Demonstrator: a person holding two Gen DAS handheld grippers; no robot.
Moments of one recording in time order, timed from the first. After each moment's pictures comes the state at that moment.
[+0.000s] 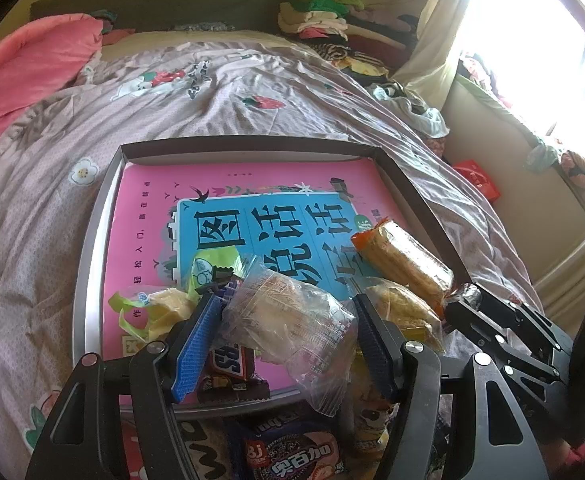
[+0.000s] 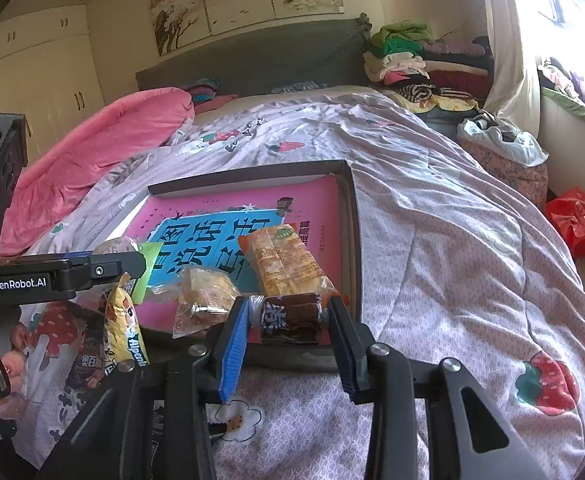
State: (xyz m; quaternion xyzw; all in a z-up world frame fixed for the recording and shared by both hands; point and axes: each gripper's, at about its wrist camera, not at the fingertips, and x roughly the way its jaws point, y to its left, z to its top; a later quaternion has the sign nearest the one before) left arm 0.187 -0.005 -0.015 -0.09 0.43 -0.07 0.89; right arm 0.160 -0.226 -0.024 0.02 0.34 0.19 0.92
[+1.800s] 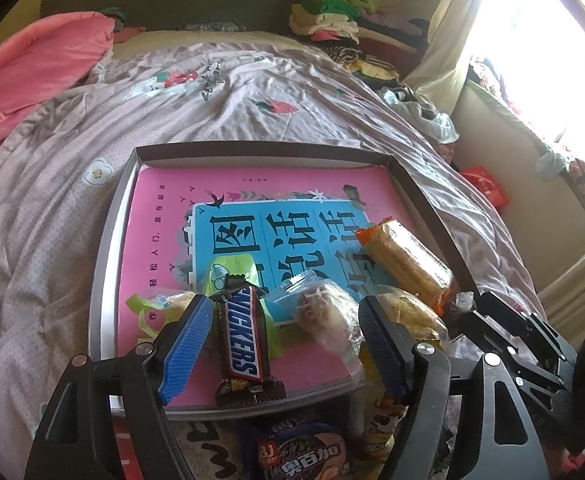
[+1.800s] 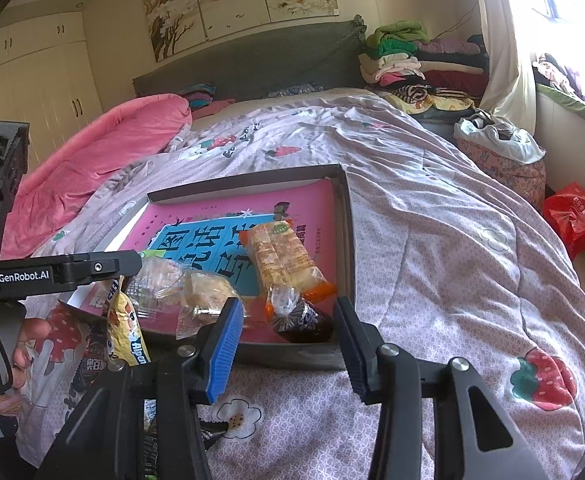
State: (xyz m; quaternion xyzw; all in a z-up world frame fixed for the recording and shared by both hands) left arm 0.186 0.000 -0.010 -0.10 0.43 -0.05 0.89; right arm 0.154 -0.229 -0.016 0.03 0.34 0.19 0.92
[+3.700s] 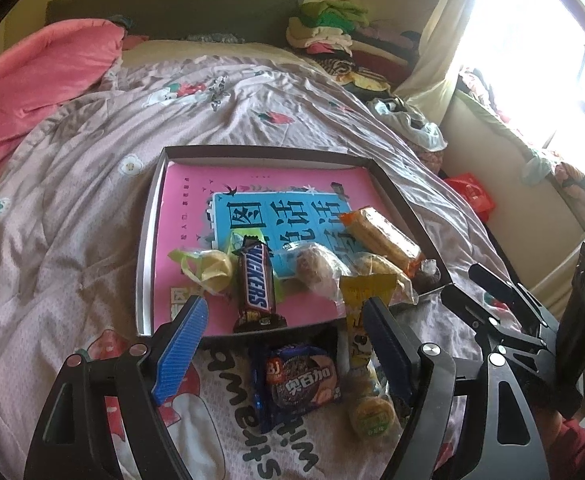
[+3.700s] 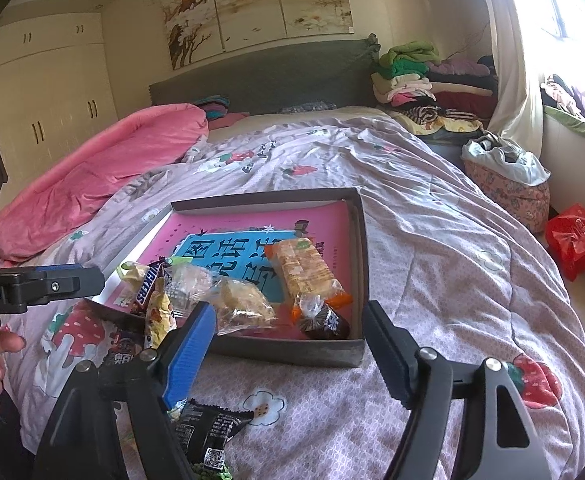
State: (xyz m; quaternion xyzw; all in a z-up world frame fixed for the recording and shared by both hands) left arm 0.124 0.015 0.017 -0.11 0.42 -0.06 0.90; right arm 0.130 -0.229 0.004 0.02 0.31 0.21 0.93
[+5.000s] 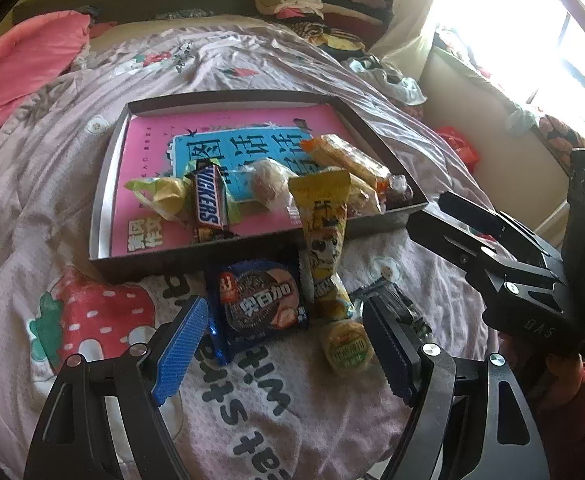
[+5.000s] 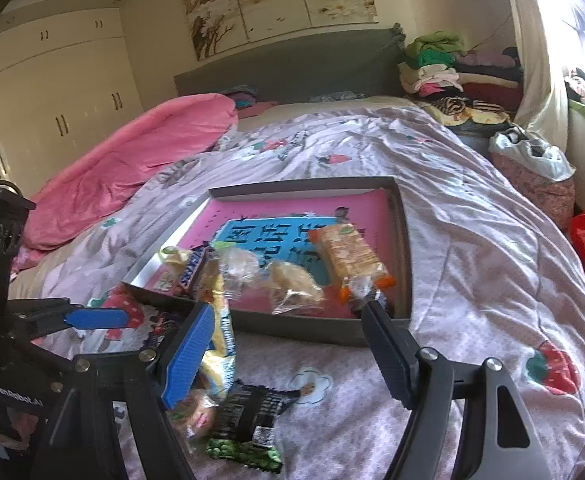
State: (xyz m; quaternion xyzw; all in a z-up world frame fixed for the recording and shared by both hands) left arm 0.089 -0.021 -0.009 -0.07 0.47 -0.10 0.88; right arm 0.113 -0.215 0.009 0.02 0.33 0.27 0.91
